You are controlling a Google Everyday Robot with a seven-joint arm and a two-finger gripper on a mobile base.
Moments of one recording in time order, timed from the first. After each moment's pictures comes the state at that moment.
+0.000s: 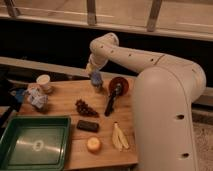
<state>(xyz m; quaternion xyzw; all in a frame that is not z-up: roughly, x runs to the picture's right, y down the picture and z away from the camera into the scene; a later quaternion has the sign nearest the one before) -0.048 -0.123 0.849 -0.18 -0.04 0.53 0.83</state>
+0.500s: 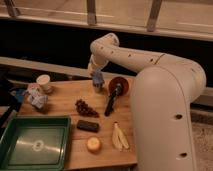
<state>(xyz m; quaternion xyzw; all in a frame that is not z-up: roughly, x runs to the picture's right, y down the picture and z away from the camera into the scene) -0.028 -0.132 0.863 -0.15 -0.02 0.54 0.82</state>
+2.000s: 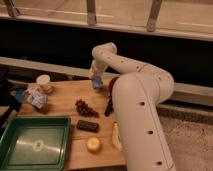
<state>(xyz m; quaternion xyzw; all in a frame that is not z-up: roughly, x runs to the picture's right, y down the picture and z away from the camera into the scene) -0.040 -0.105 0.957 -0.21 0.00 0.56 0.80</state>
